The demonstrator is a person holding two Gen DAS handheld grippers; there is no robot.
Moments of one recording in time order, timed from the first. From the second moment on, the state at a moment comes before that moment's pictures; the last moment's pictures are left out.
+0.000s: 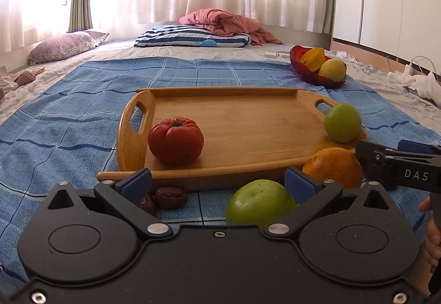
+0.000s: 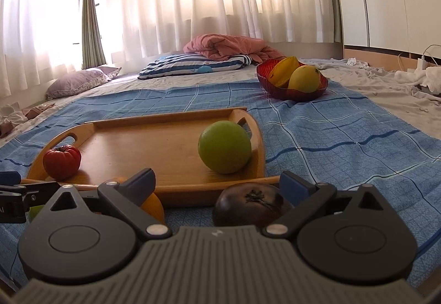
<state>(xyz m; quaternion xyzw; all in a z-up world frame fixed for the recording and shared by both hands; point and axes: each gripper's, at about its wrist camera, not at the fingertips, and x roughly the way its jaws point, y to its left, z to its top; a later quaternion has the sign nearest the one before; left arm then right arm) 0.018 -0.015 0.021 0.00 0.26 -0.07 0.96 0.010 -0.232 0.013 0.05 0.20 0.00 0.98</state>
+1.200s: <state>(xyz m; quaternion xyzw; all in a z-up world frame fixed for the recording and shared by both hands) -0.005 -0.016 0.015 -0.04 0.29 -0.10 0.95 0.000 -0.239 -0.002 0.06 0.23 -0.03 0.97</state>
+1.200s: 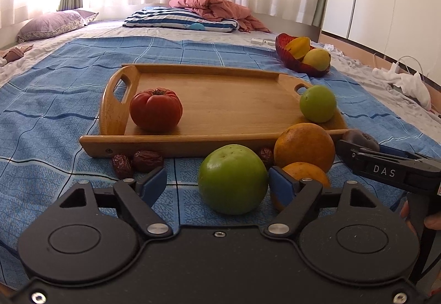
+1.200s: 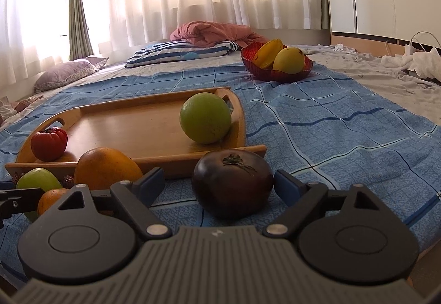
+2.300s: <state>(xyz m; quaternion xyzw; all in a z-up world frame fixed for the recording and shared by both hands) 0.013 -0.012 0.009 -0.13 0.32 -0.11 0.93 0.005 -0.249 -0.010 0.08 0.25 -0.04 0.97</state>
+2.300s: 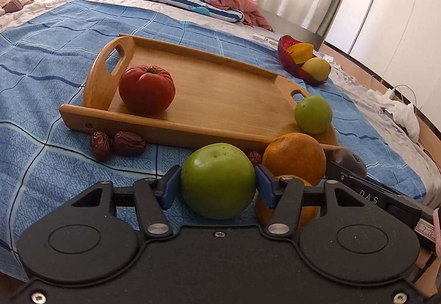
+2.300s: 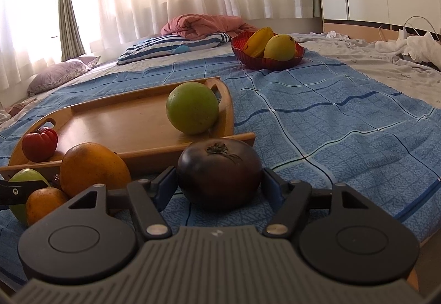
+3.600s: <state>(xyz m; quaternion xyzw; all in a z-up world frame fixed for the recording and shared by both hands) 0.027 0.014 0.079 -0.06 0.22 -0.05 0.97 0.010 -0.249 0.042 0.08 0.18 -0.01 0.98</state>
